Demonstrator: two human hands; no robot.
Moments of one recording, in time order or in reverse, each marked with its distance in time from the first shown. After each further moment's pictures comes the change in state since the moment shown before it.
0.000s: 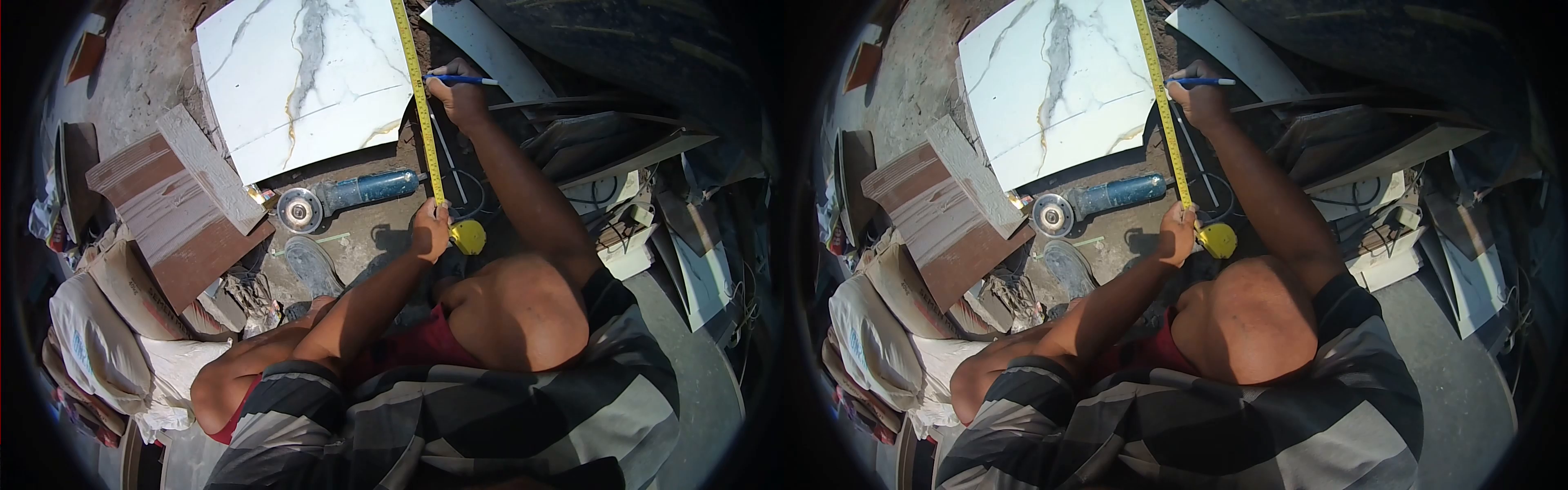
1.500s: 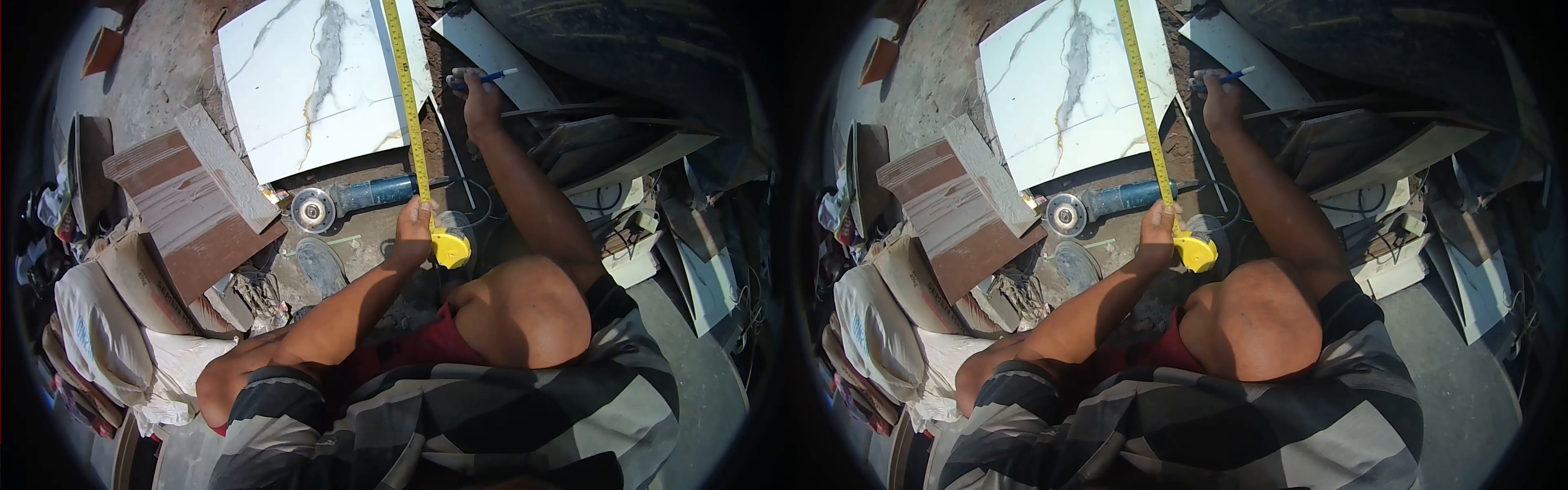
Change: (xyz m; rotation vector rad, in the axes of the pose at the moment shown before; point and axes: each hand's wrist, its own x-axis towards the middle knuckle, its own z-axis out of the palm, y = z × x) left_hand -0.032 0.066 -0.044 -0.136 -0.082 0.065; right_hand 0.000 -0.018 0.001 0.499 0.242 0.238
